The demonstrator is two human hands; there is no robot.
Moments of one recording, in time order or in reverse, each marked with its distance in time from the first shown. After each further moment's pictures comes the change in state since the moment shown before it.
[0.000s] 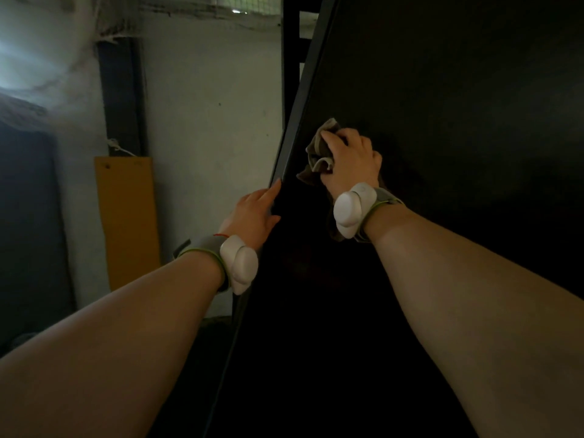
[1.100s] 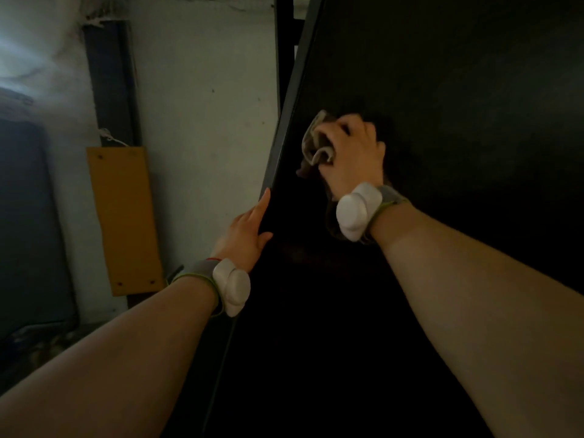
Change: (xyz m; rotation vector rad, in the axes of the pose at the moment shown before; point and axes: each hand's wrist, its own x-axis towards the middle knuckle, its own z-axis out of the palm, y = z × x) left_hand -0.036 -0.025 0.039 -0.152 0.030 0.025; right_hand -0.024 -0.002 -0.001 0.006 0.133 -0.048
